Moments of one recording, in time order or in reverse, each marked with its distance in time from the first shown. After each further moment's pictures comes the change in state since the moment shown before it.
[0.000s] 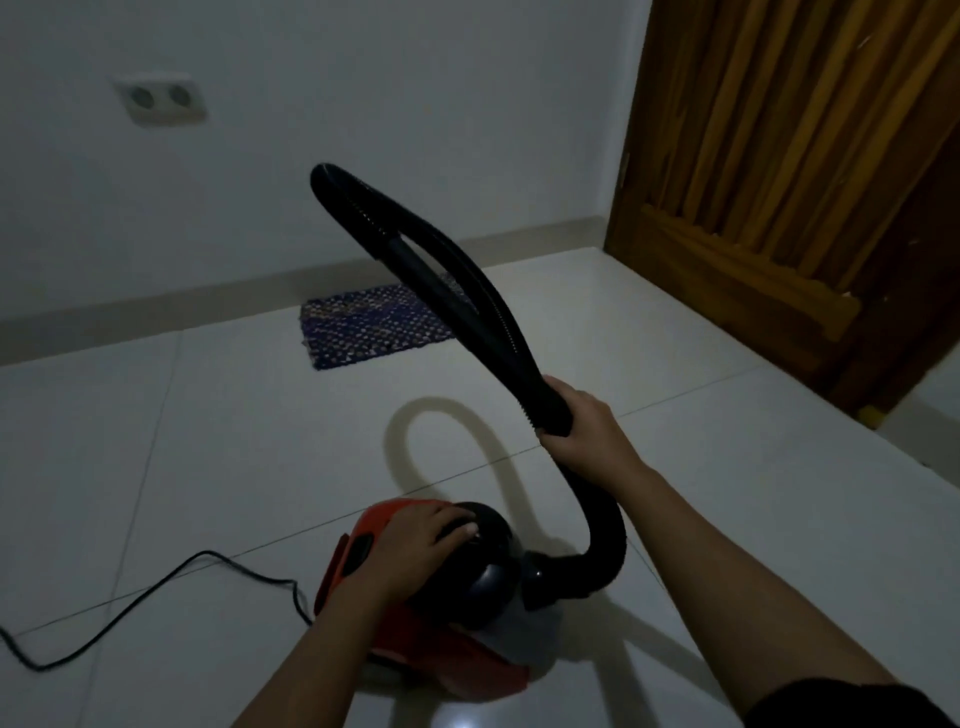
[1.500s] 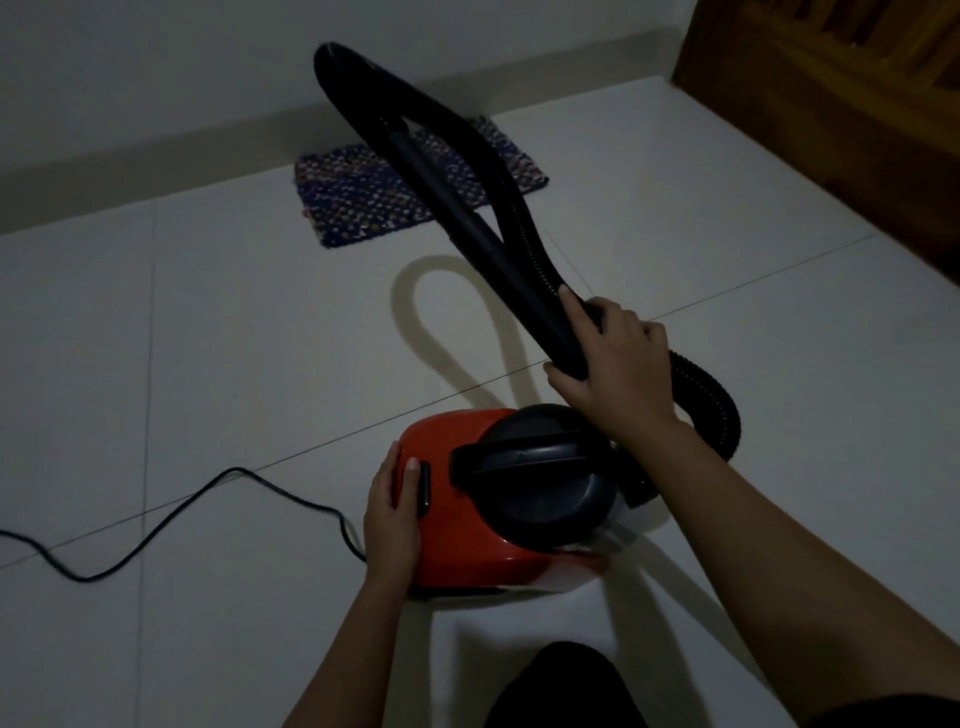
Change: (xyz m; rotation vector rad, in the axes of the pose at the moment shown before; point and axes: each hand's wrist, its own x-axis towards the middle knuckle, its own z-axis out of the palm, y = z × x) left_hand -0.016 -0.114 0.055 -0.901 0.492 -0.579; right_hand 0.032 0.003 0.117 -0.606 0.156 -0.095
